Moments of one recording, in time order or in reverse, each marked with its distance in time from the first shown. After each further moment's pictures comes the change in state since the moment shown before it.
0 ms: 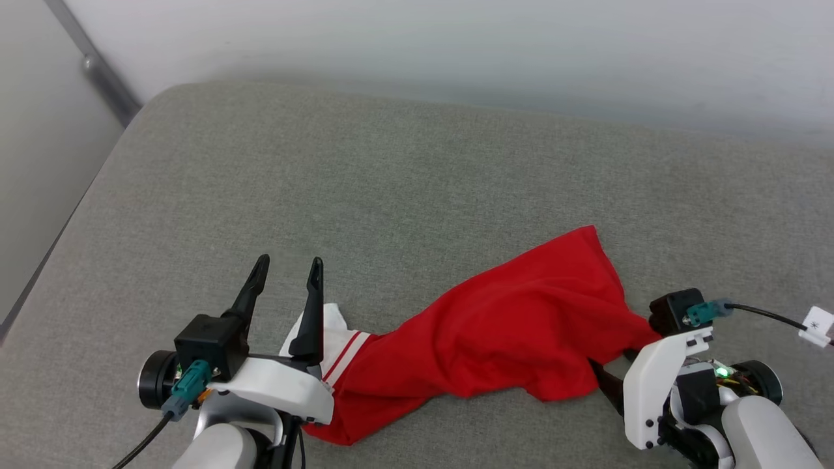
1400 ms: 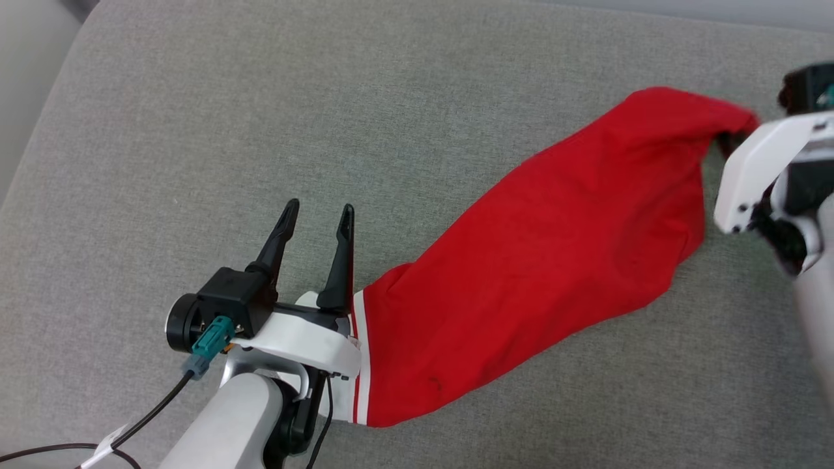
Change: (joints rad) left arm -0.145 -0.068 -0.021 0.071 0.009 -0.067 -0.052; right arm -0.618 -0.116 -0.049 0.466 -0.069 0.000 -0.237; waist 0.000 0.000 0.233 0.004
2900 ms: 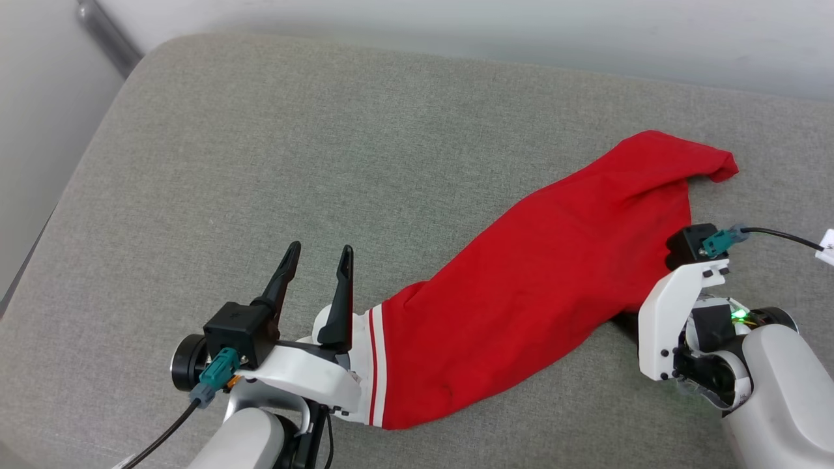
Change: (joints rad) left arm 0.083 0.008 -0.013 -0.007 -0.017 0.035 0.013; right arm 0.418 0.103 0.035 -0.318 0.141 0.000 0.396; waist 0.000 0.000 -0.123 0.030
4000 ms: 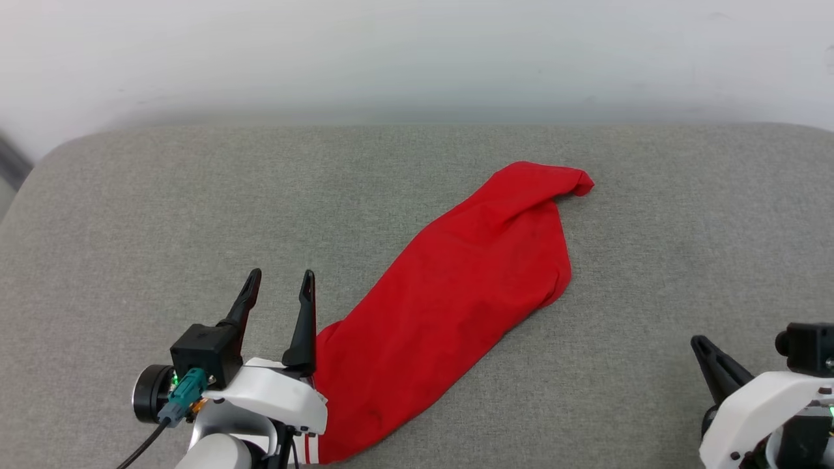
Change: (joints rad) left arm 0.082 0.077 0.029 -0.054 -0.012 0.060 0.039; right arm 0.479 0.123 -0.298 -0.627 -0.144 -0.001 -0.179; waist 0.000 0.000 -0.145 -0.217
